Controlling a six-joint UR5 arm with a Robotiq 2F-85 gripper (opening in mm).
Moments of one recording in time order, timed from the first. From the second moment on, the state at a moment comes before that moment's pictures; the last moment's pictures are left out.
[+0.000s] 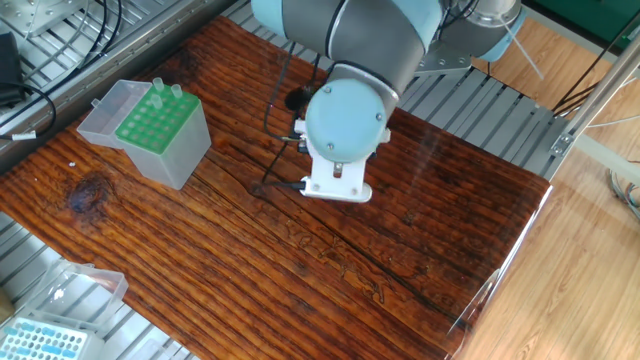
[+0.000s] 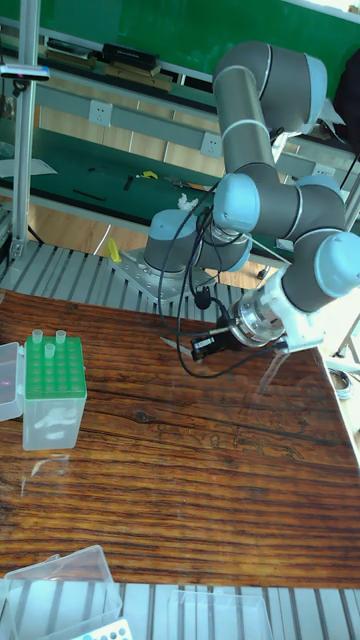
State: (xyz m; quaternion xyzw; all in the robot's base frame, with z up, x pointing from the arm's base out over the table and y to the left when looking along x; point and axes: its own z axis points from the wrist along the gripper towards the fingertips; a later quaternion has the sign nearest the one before) arm 0.387 0.084 0.056 0.27 -0.93 0.08 0.25
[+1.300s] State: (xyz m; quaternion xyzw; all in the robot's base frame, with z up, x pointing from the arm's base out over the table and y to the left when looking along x) arm 0.359 0.083 0.098 0.26 -0.87 0.10 0.42
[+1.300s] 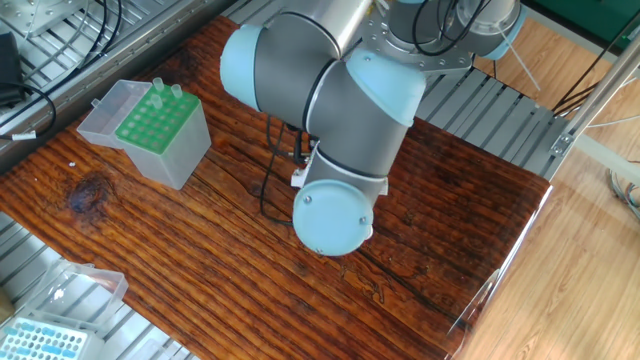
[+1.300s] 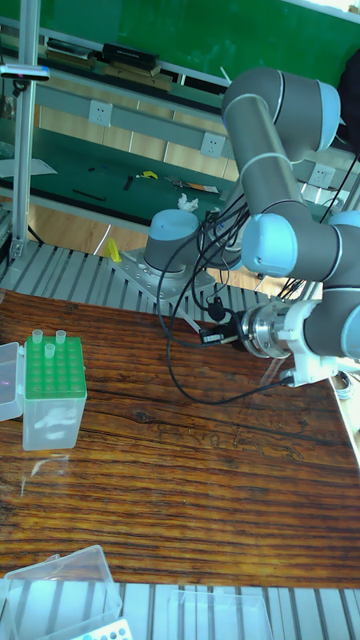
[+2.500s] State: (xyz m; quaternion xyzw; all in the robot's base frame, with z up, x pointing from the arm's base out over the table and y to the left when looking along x) arm 0.376 0.079 0.115 0.25 -0.86 0.14 0.41
